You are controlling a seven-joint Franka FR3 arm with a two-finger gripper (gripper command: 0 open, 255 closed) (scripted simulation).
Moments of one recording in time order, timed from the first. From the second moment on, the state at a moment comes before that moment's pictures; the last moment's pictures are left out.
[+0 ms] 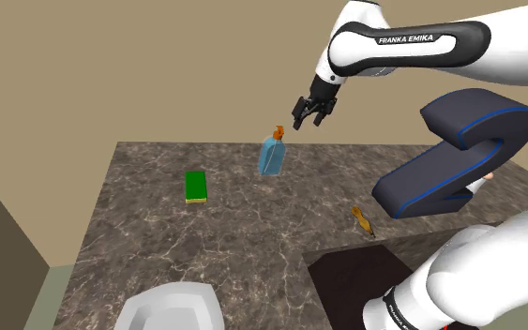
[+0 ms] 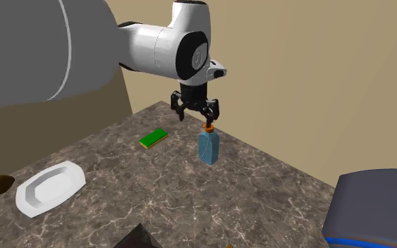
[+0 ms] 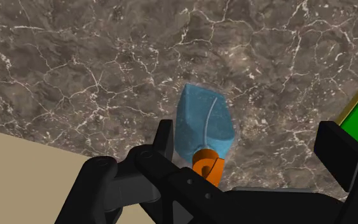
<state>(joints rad) -0.03 -0.22 -0.04 -2.12 0.02 2.01 -0.03</state>
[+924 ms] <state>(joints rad) -0.04 0.18 -0.06 -1.85 0.06 2.13 -0.14</state>
